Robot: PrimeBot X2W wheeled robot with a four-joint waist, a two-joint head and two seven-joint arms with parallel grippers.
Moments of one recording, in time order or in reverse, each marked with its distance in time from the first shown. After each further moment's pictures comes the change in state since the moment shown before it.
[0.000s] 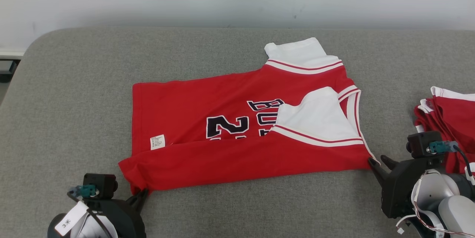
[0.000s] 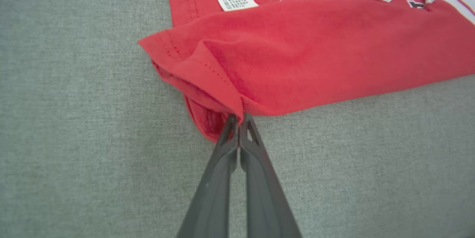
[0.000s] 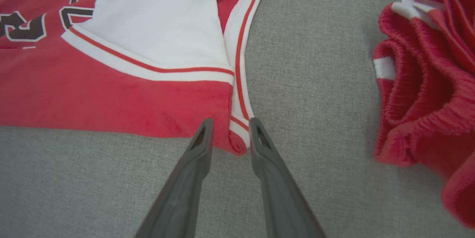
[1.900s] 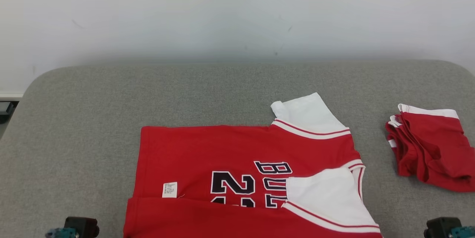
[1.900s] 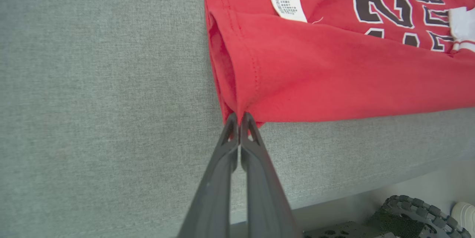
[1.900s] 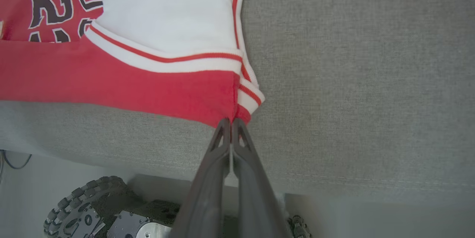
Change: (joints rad) left arm 0.221 0.117 0.028 -0.130 -0.081 -0.018 0.071; right arm 0.475 -0.017 -0.116 -0.298 0.164 -0.045 0.120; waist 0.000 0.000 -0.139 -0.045
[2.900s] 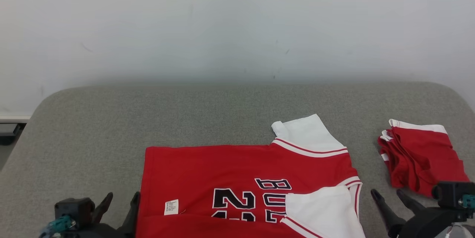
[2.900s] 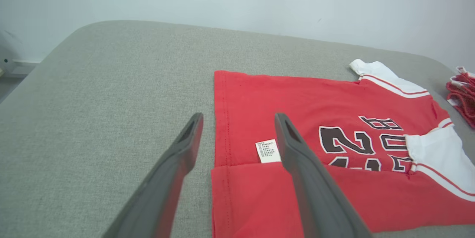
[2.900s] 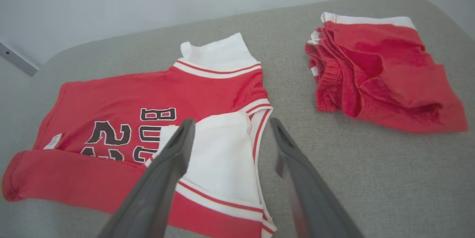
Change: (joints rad) left arm -0.010 -0.084 0.053 -0.140 0.111 0.162 -0.180; right arm -0.104 0.081 -0.049 -0.066 -0.111 -0.026 -0.140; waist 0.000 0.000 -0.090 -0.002
